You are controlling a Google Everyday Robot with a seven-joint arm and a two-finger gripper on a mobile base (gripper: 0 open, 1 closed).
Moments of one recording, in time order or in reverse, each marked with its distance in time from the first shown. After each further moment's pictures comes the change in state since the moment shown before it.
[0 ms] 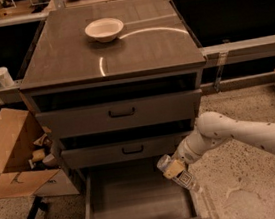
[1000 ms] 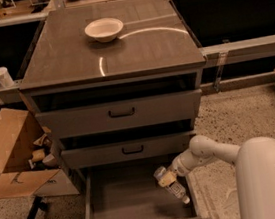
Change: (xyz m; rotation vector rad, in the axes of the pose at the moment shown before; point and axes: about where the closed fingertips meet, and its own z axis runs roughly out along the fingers) arm 0.053 -0.083 0.153 -0.034 -0.065 0.099
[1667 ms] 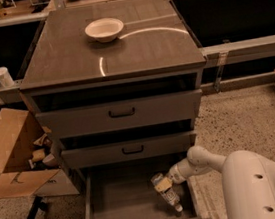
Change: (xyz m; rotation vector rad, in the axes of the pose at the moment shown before) arm 0.026 -0.025 0.067 -0.041 -0.055 0.131
